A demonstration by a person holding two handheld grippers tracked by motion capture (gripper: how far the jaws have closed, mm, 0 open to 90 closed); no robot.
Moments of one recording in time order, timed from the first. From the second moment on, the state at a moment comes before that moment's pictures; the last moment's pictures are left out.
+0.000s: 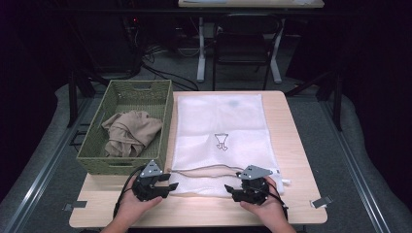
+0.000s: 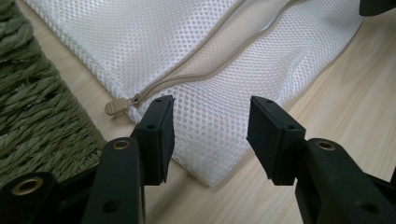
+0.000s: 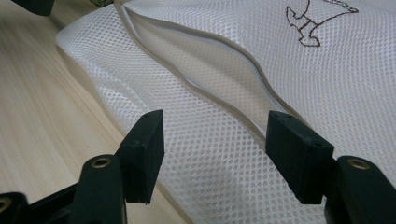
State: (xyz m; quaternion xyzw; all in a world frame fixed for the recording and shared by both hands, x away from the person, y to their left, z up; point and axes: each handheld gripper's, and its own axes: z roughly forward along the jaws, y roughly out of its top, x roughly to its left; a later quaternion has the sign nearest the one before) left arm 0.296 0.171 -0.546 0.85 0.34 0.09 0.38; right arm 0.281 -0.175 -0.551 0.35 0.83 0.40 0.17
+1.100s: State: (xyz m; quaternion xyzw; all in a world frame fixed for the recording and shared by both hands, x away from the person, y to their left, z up) left arm 0.296 0.156 -0.556 0.87 0.32 0.09 0.36; right arm 0.285 -0.182 -0.547 0.37 0.81 0.42 0.18
